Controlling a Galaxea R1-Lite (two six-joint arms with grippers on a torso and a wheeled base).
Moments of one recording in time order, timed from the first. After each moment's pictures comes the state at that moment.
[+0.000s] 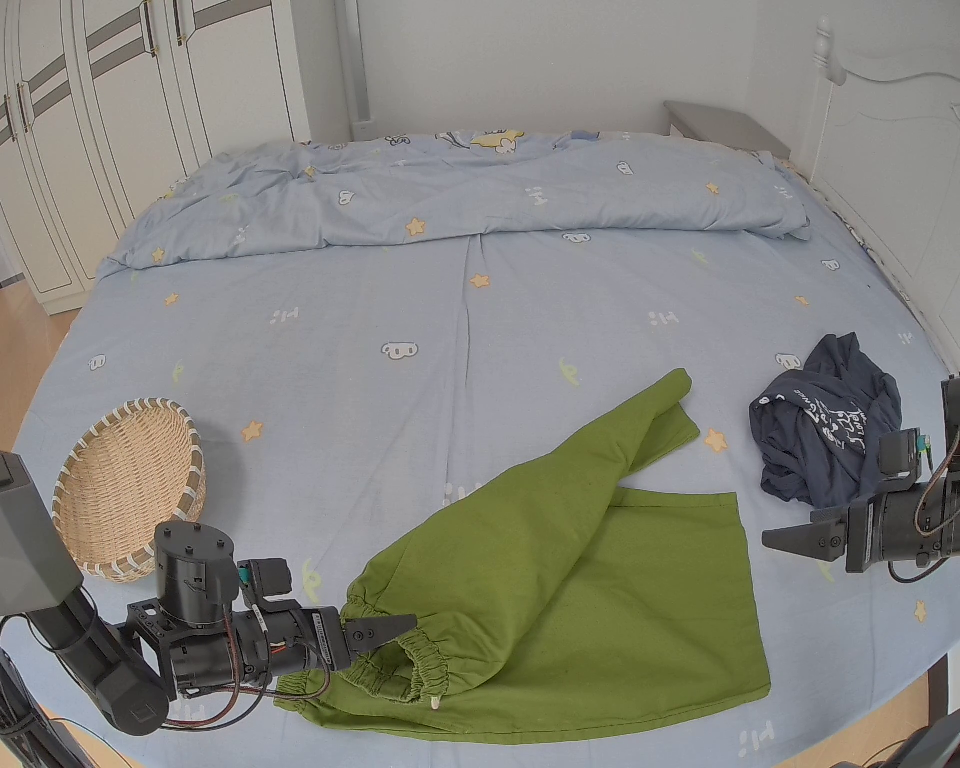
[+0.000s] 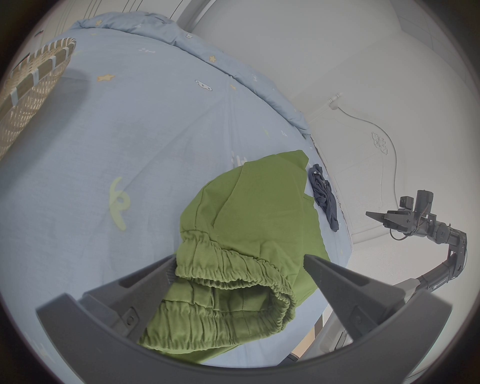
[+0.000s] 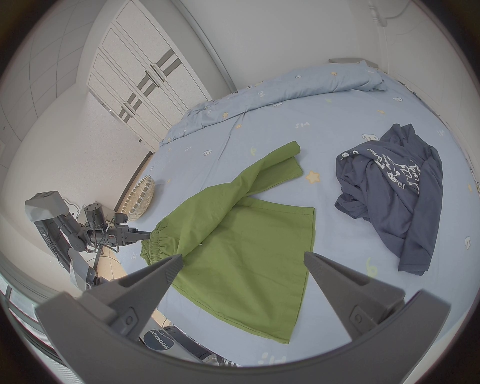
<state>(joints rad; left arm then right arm) -0.45 1.86 -0.19 -1.13 -0.30 -0.55 0.21 1.29 -0.65 0.04 0.34 0.09</state>
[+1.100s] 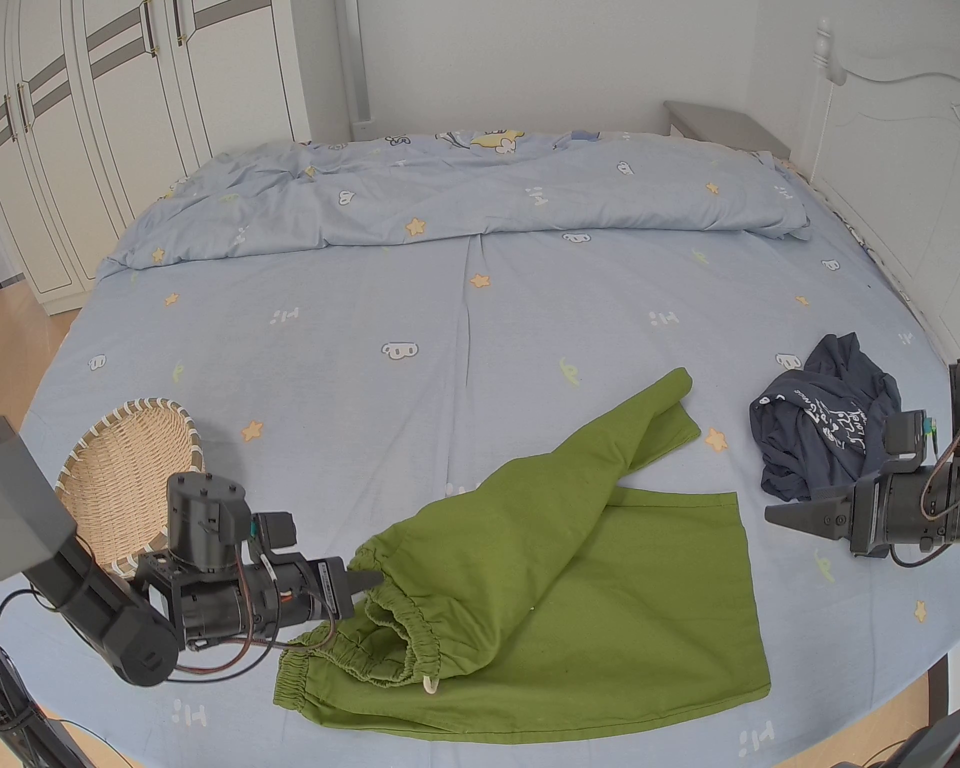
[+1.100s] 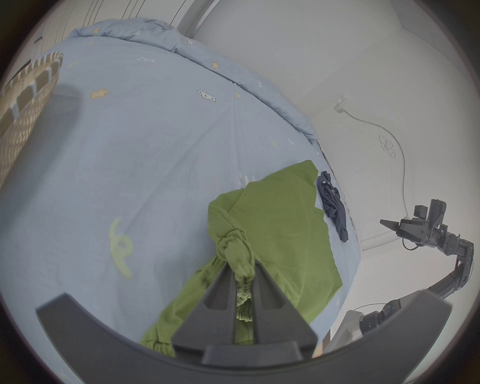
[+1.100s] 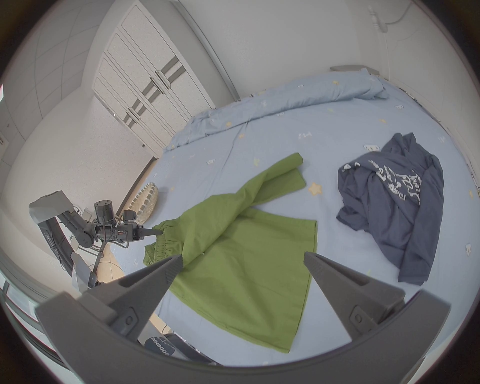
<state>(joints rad) -0.39 1.86 -0.39 -0.94 -0.29 -0.50 0.20 1.29 -0.67 0.00 0.35 0.10</state>
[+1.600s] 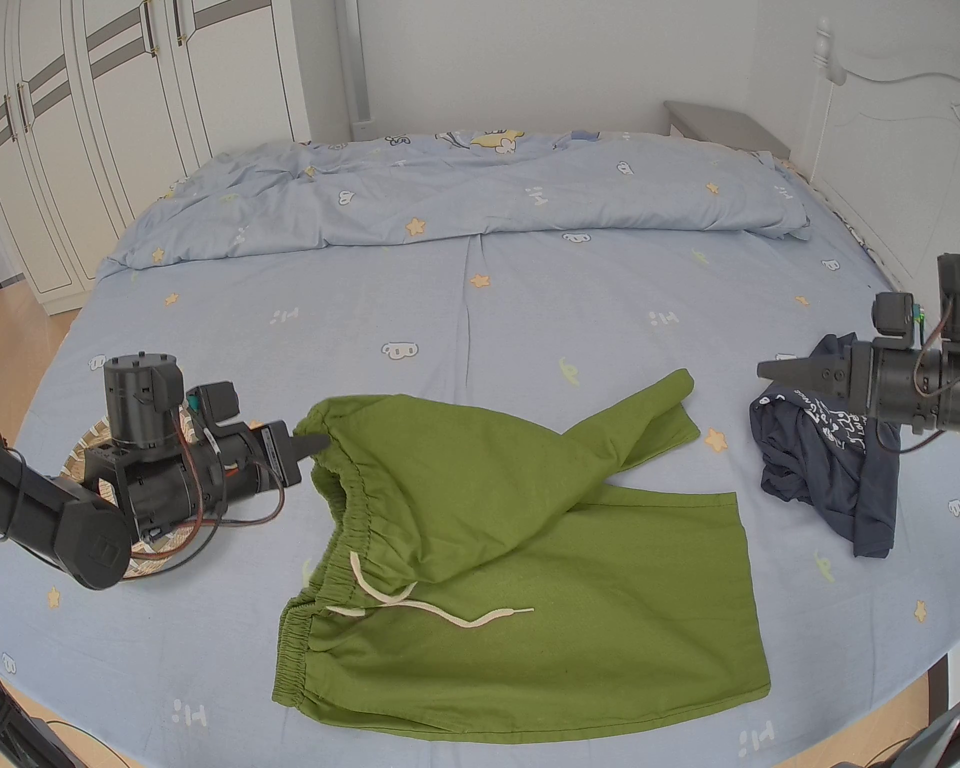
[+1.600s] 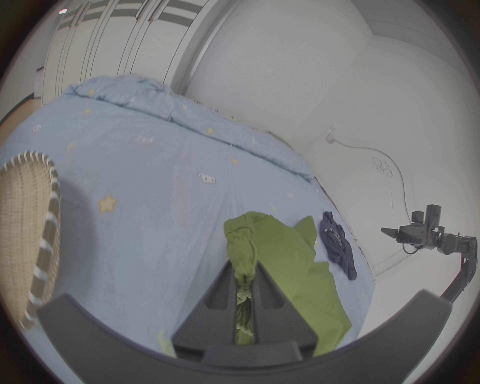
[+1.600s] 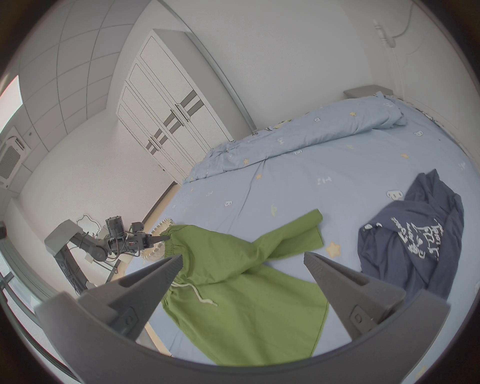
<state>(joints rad) -0.23 1.74 -0.67 -0.75 -0.30 -0.39 0.10 1.46 -0.97 -0.06 0.55 0.14</state>
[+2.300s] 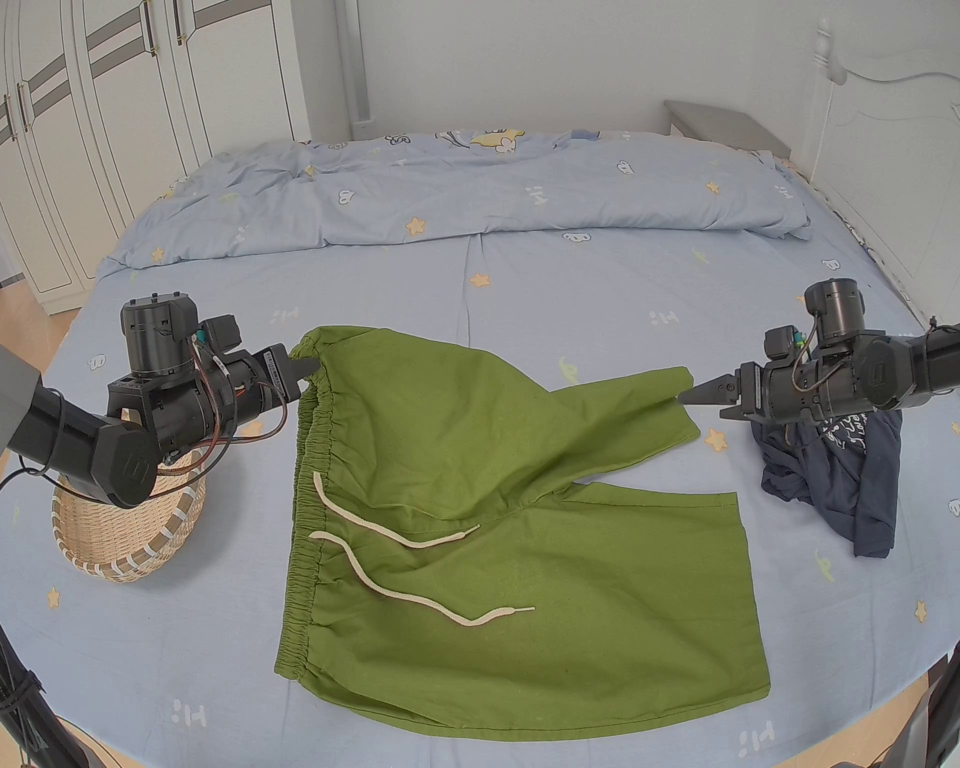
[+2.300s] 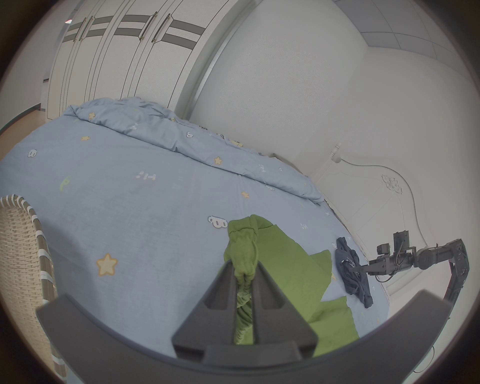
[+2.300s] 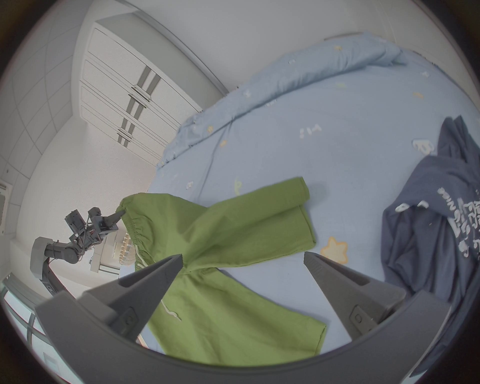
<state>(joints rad) -0.14 1.91 -0.98 -0.72 -0.30 -0.38 0.07 2.01 -1.35 0.03 0.58 0.15</state>
